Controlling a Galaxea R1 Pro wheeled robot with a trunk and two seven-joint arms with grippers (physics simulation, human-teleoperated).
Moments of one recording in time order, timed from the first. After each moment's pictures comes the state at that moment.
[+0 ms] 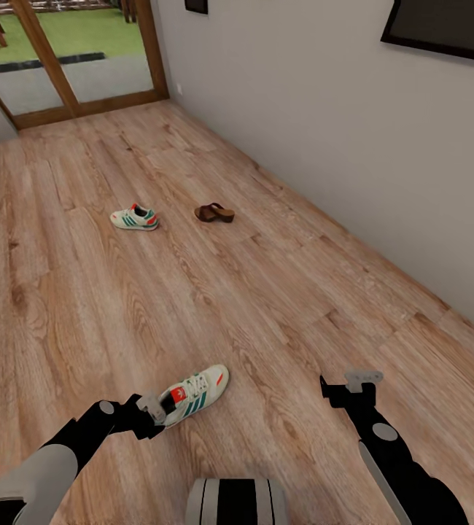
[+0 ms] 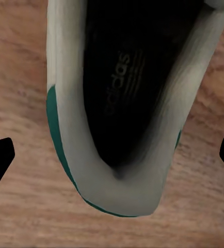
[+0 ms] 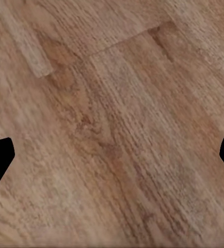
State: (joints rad) left arm -0.73 0.13 0.04 -0.35 -0.70 0.00 -0.57; right arm -0.30 -0.18 0.19 -1.25 -0.15 0.23 -0.19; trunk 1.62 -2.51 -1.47
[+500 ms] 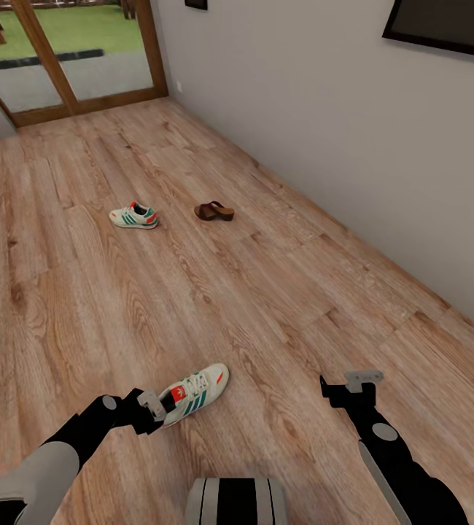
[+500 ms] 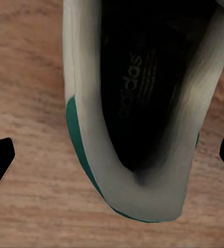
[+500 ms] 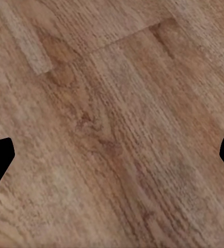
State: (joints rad) left arm -0.73 0.13 0.03 -0.40 -0.76 0.02 -0.57; right arm -0.30 -0.18 0.19 -1.25 -0.15 0.23 -0.19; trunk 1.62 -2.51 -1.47
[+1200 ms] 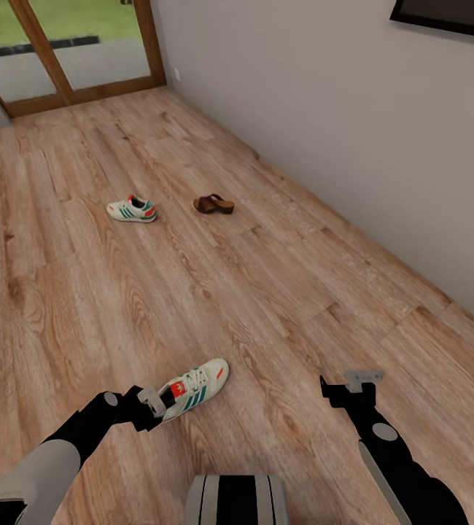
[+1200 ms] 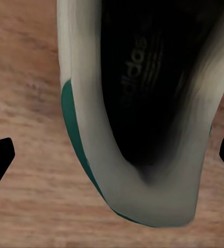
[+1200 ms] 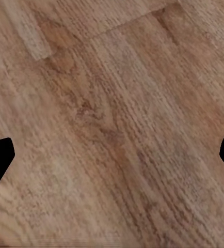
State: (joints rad) left arm -0.73 0.12 0.03 -0.43 -0.77 0.07 -0.57; right arm -0.30 -0.18 0.19 -1.25 -0.15 0.23 -0.19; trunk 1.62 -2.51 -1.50
